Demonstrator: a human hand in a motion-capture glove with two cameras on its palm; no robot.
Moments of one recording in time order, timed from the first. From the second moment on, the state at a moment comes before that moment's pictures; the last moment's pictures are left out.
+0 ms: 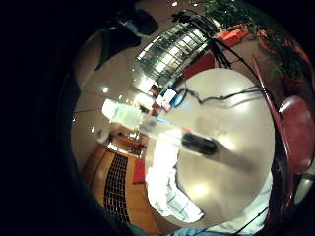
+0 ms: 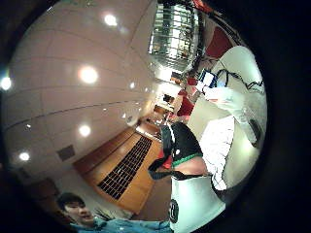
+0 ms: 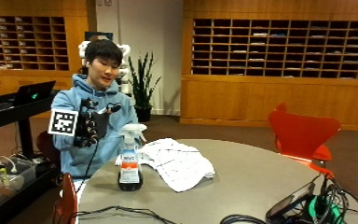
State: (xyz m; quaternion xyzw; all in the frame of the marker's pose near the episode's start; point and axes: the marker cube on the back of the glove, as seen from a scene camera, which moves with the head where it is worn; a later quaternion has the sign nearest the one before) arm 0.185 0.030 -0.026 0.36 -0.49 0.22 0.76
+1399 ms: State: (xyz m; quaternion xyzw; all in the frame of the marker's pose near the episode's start) arm 0.181 -0.052 0.045 0.26 -0.54 0.23 0.77
